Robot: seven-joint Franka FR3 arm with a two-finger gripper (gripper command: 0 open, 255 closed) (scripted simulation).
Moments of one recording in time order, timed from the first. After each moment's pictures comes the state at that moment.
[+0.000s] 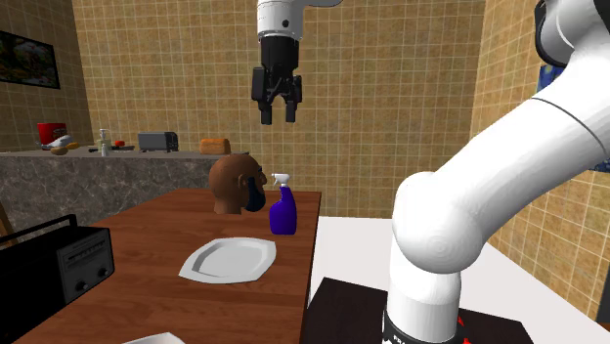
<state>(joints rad) -0.02 -0.82 -0.07 -2.28 -0.11 1.53 0.02</state>
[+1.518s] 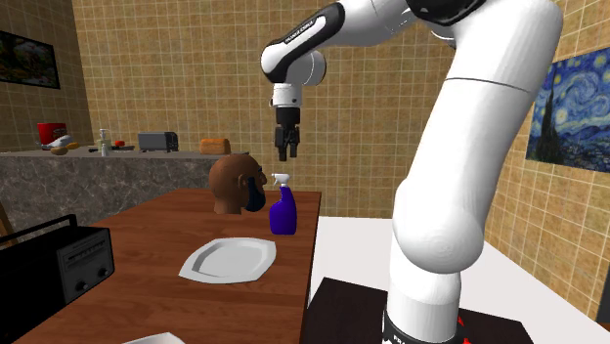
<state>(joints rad) -0.01 -0.29 -0.57 -2.10 -0.16 1.86 -0.58</state>
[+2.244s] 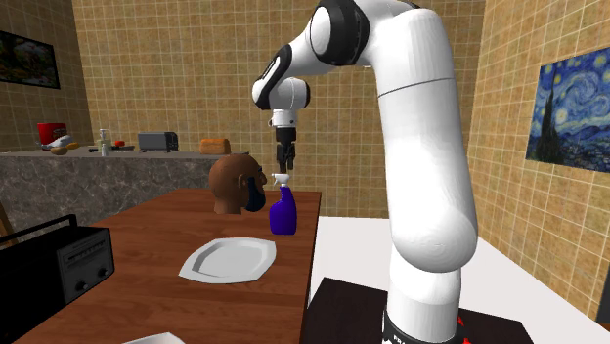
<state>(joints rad) -0.07 0.19 -0.71 -1.80 0.12 1.91 -0.96</state>
